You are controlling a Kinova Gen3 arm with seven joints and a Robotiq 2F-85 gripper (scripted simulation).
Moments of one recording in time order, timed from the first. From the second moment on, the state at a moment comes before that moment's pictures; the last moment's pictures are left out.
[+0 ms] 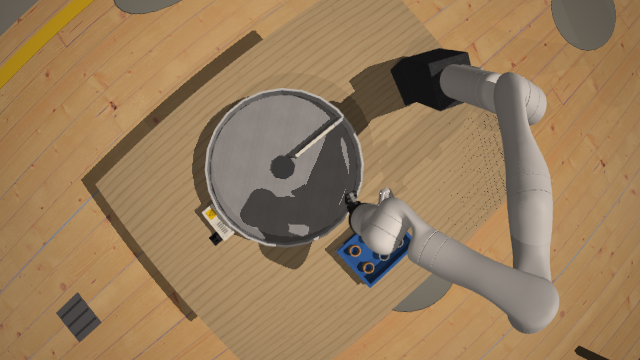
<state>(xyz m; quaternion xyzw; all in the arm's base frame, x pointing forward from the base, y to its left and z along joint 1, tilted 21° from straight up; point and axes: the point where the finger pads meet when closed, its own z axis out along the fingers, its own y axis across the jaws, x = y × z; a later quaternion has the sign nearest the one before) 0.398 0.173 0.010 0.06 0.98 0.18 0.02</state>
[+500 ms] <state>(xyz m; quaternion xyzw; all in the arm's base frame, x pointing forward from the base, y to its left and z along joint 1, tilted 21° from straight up) 0.407 0.226 0.021 0.08 0.98 0.18 0.02</state>
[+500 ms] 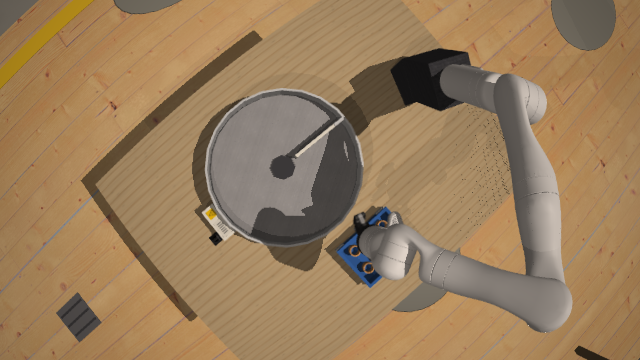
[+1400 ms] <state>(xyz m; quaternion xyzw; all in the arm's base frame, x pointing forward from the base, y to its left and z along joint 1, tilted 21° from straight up) 0.419 0.304 0.038 0.11 0.98 0.18 0.01</state>
